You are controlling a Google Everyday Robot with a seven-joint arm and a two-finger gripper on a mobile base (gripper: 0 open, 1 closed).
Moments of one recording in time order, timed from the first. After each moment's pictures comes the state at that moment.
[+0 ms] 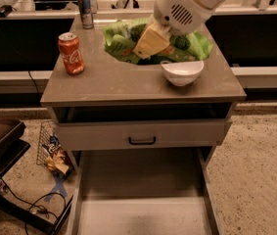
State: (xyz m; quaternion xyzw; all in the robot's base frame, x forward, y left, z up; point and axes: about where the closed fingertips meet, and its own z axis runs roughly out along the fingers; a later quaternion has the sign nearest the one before) arm 0.519 -0.019 1.006 -0.58 0.75 0.11 0.31
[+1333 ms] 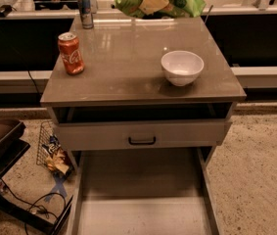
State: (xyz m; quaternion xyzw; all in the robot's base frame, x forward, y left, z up) arm 0.658 -0.037 1.041 -0.57 0.72 0.03 0.39
